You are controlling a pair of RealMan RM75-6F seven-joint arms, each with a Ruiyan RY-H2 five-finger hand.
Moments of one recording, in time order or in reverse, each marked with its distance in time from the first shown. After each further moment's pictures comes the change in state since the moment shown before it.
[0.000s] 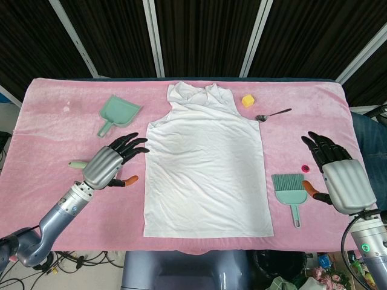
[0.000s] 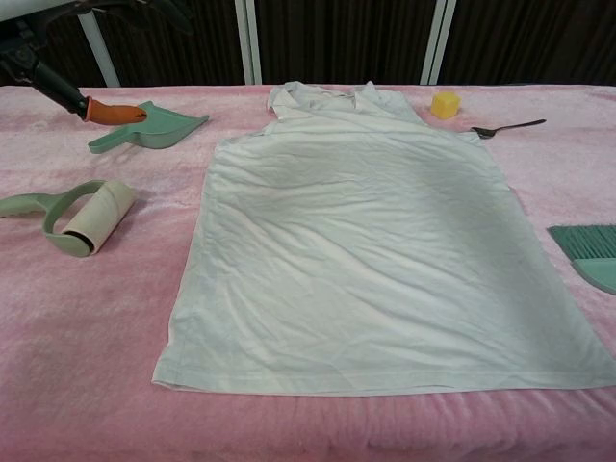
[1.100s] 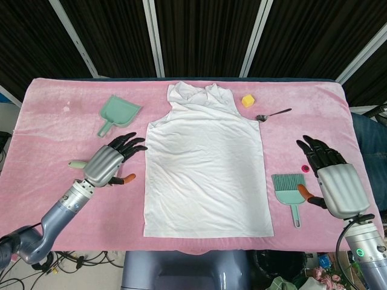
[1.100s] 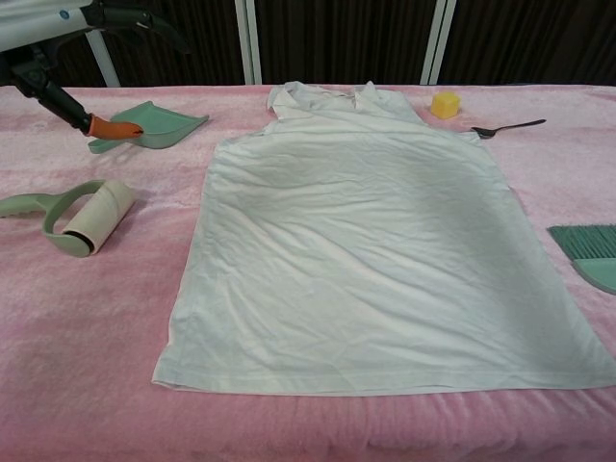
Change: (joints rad) left arm -0.013 -0.006 0.019 0.048 -0.050 -0.035 0.072; right arm -0.015 -0.034 -0.030 -0.030 -0.029 0.045 -0.038
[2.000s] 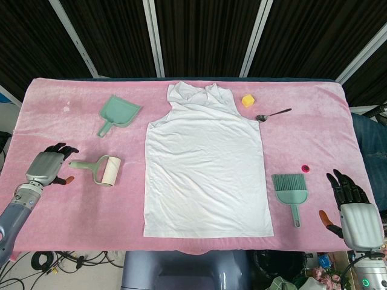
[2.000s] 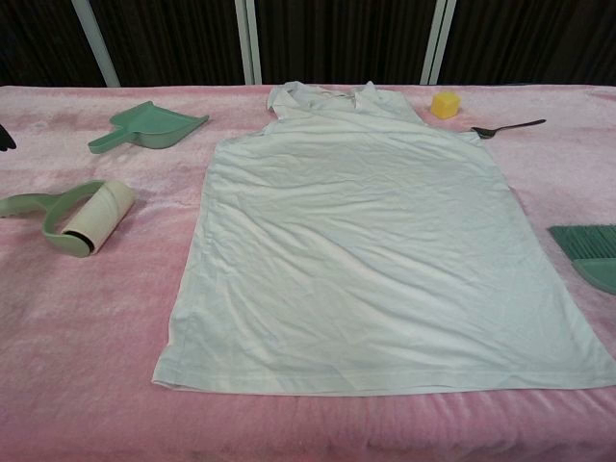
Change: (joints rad) left arm 0.109 0.047 0.081 0.274 -0.296 -0.249 0.025; right arm -0.241 -0.421 -0.163 0.464 -0.202 0.284 0.032
